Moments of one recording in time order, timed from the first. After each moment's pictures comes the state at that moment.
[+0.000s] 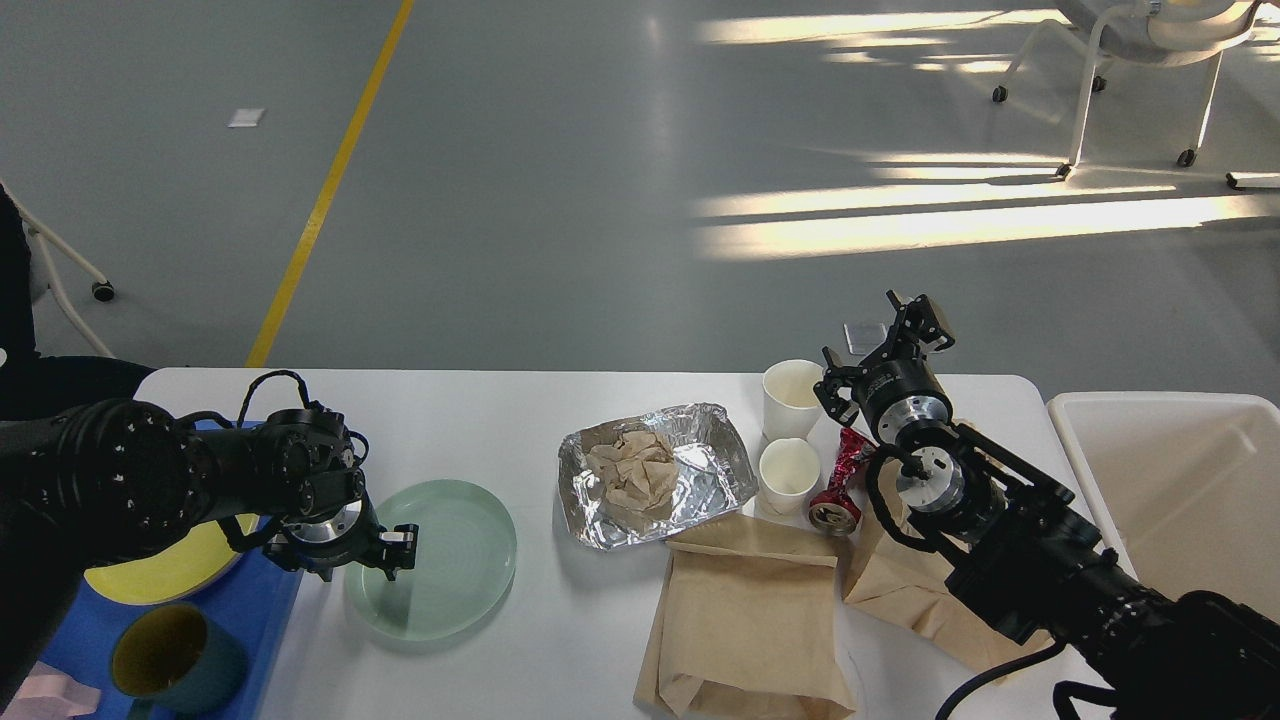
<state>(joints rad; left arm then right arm) -1.24 0.10 1.19 -0.67 0.06 -0.52 0.19 0.69 -0.06 0.72 0.54 0.06 0.00 0.33</state>
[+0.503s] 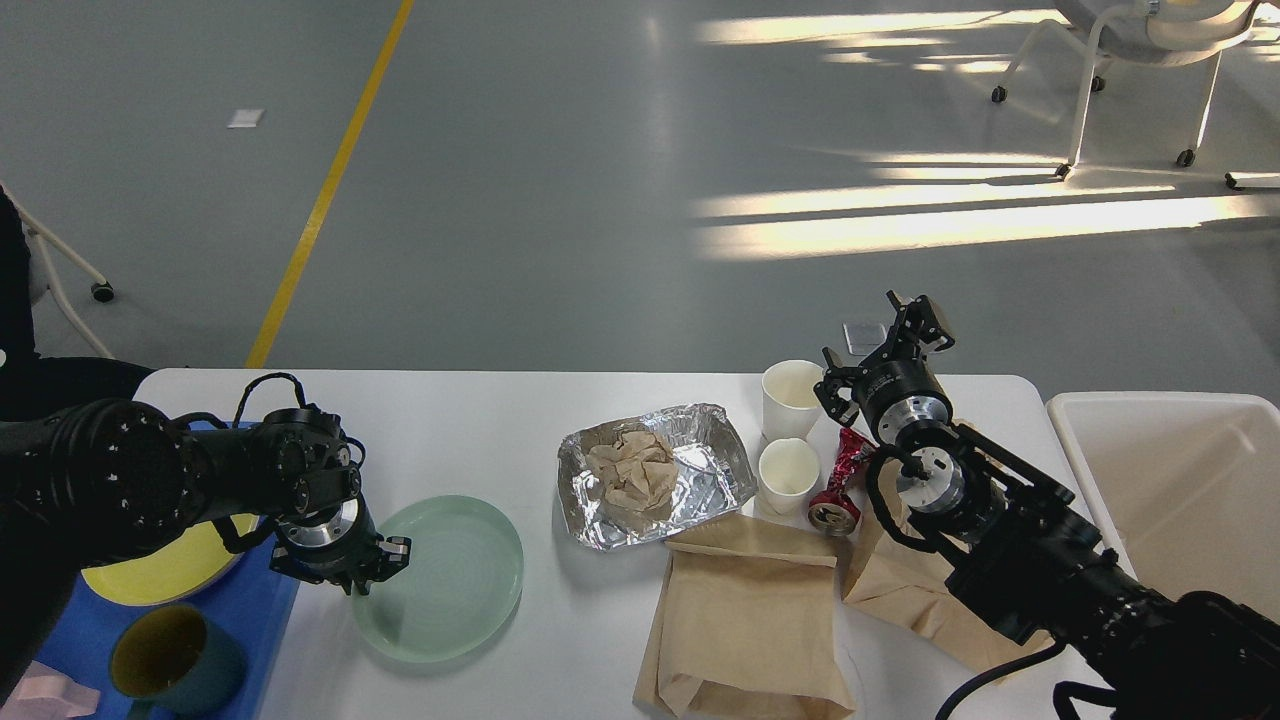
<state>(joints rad) -1.23 0.11 1.18 -0.67 0.06 -0.60 0.19 0.69 -0.06 0.72 0.54 0.06 0.00 0.33</state>
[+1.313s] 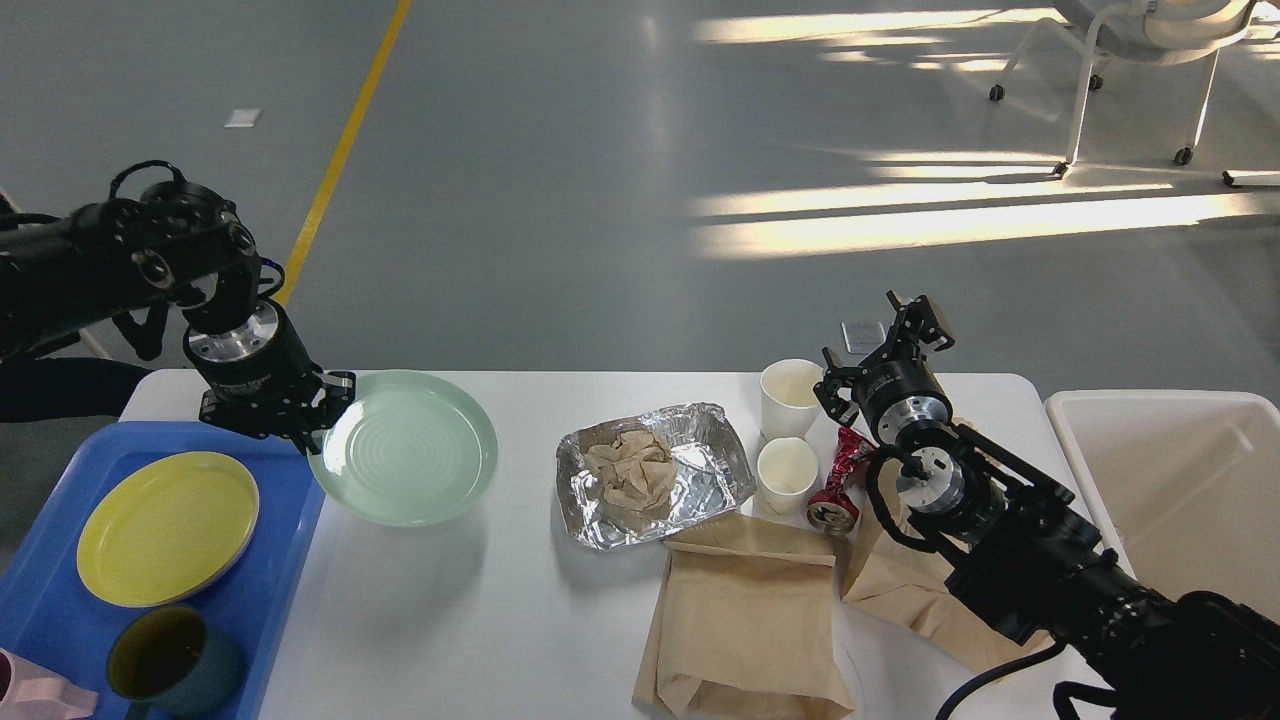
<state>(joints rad) -1.57 0.39 0.87 -0.67 0.06 -0.95 0.40 0.69 -0.06 0.72 0.54 0.06 0.00 0.33</state>
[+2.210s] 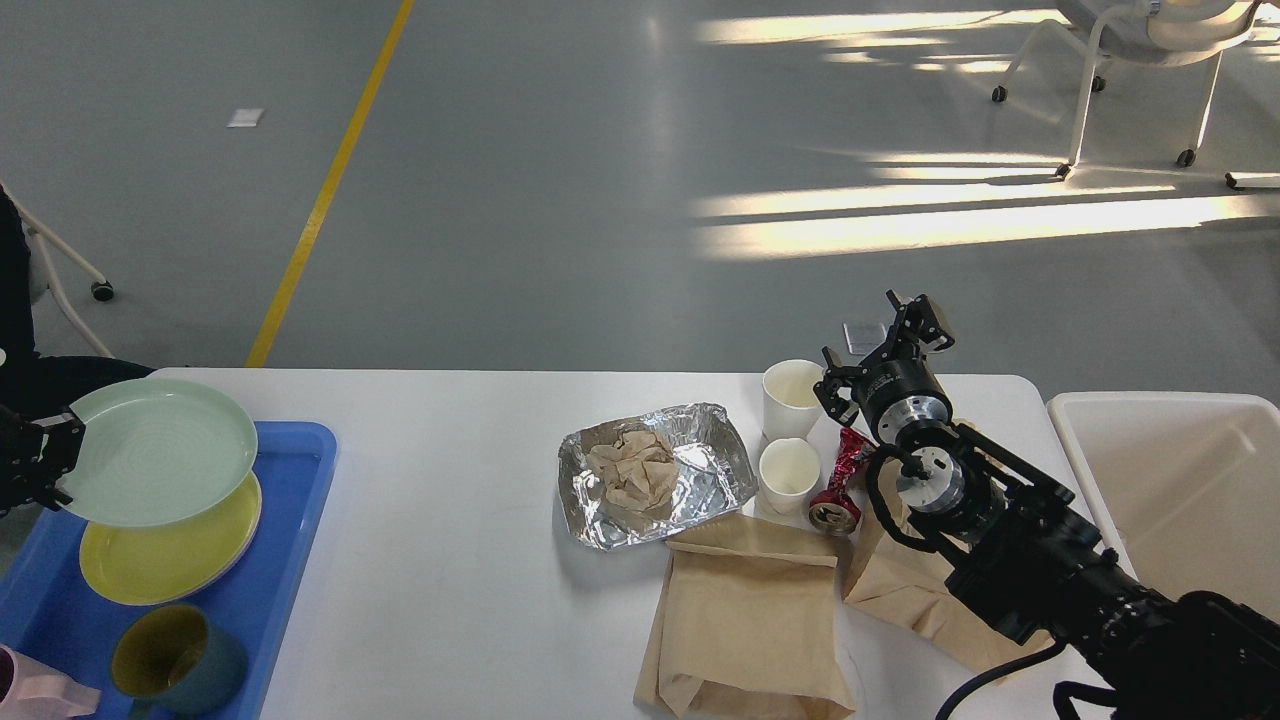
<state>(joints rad) -1.22 0.81 0.56 -0.58 0.06 -0.69 0.52 0.69 -0.06 0.72 0.54 0.06 0.00 0.33</state>
